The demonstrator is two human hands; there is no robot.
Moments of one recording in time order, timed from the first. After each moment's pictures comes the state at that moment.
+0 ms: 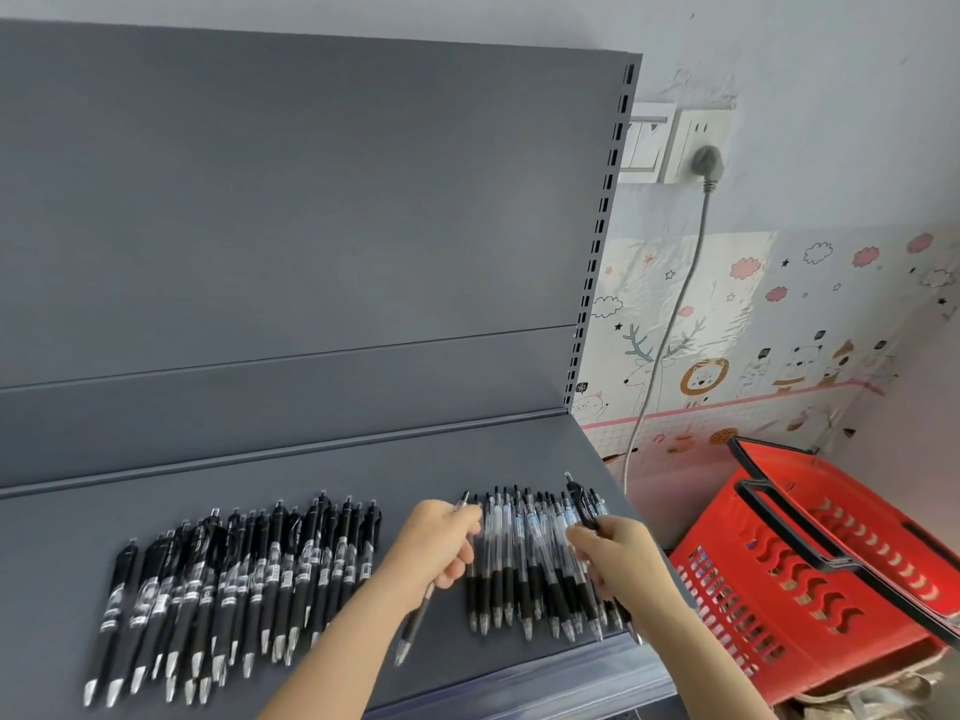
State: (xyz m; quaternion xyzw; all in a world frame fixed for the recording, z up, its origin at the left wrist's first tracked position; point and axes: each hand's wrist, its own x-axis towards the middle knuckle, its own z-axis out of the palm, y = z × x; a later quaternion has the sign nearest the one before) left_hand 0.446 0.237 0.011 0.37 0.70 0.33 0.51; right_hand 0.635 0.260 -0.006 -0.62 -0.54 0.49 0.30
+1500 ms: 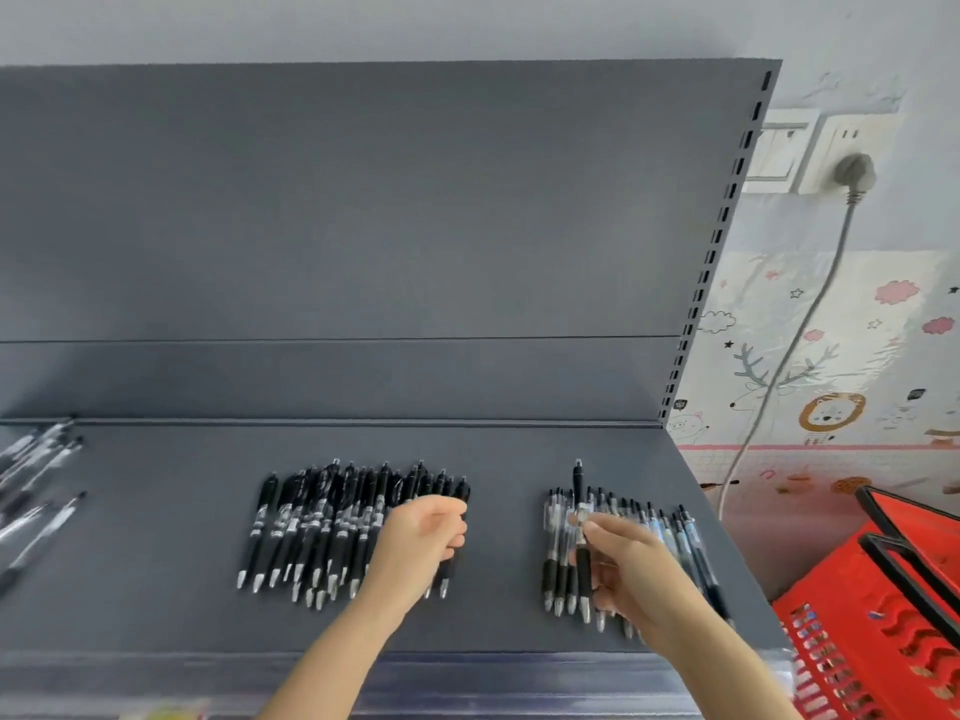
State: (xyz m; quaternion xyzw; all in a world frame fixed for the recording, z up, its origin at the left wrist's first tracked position) left_hand 0.399 0.159 0.013 0.36 0.71 0.49 0.36; right_hand 0.592 0.237 0.013 -0.49 -0.44 0.70 0.27
